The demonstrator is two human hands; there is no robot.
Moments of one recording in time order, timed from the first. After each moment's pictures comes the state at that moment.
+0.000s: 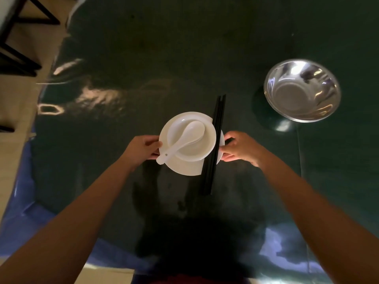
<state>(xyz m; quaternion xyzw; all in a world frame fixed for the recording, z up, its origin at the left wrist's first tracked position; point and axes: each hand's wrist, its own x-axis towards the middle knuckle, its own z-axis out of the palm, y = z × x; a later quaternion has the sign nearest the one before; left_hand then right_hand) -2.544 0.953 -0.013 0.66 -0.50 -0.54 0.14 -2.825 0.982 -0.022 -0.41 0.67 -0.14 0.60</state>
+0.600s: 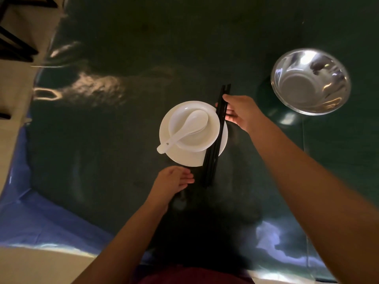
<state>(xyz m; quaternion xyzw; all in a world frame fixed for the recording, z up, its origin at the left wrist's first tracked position) -2.603 1.058 -0.015 0.68 -0.24 -0.66 0.21 -2.807 0.916 -0.016 -0.19 0.66 -0.36 0.62</state>
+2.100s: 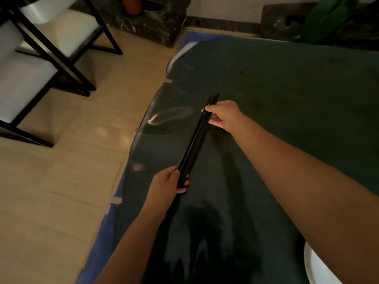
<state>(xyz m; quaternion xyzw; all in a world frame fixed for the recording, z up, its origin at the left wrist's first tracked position) -2.327 0.816 -0.038 0.68 -0.30 -0.56 0.36 -2.474 0.626 -0.033 -0.29 0.62 -0.35 0.64</state>
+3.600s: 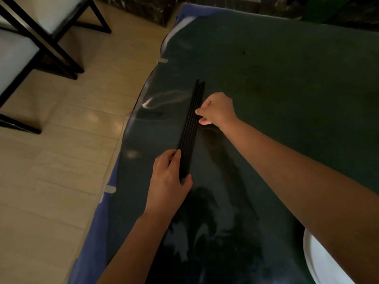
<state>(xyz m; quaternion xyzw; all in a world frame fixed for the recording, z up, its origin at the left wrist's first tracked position) -2.331 0.839 -0.062 0.68 -0.67 -0.18 0.21 -2.460 0.663 -0.040 -0.53 0.69 -0.21 0.44</state>
